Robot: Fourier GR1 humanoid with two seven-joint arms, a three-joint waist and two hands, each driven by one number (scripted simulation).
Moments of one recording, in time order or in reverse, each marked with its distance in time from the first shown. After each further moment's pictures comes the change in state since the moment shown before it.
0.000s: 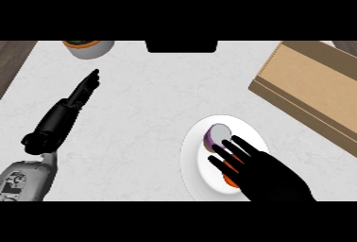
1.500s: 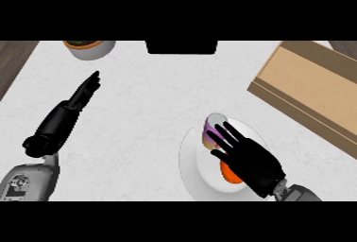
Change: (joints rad) left arm 0.017 -0.086 0.081 -0.021 -0.089 -0.081 0.000; right arm 0.014 0.166 -0.069 0.332 0.285 -0.195 -0.241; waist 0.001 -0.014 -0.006
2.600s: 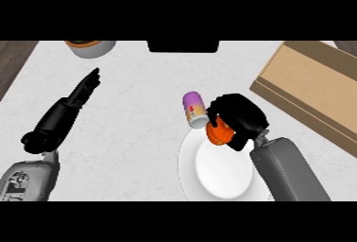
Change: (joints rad) left arm -0.022 -0.013 0.024 0.002 -0.011 -0.027 0.012; right arm -0.269 0.226 -0.294 0.363 -0.142 -0.189 -0.108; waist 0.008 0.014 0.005
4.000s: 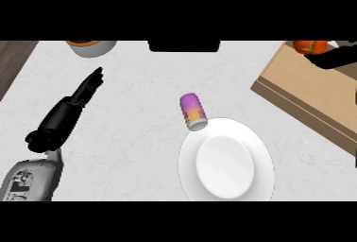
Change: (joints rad) left arm -0.012 -0.023 0.003 -0.001 -0.018 -0.006 0.006; right arm -0.352 -0.226 -0.631 0.067 -0.179 -0.047 0.257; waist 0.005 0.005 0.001
